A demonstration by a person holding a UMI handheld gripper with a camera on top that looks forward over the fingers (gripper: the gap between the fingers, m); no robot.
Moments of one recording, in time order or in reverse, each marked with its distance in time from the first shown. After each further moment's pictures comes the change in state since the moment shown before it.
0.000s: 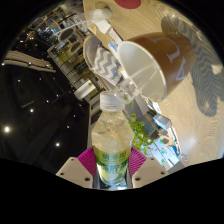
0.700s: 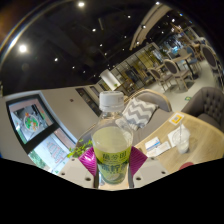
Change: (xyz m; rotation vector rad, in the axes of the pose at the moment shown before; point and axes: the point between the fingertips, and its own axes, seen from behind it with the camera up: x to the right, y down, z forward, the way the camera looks) arm -0.137 -0.075 -0.054 0.143 0.289 -1.482
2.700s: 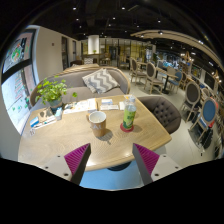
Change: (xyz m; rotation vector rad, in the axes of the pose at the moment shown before) arm 0.037 0.147 -0.272 -0.328 0.556 -0.507
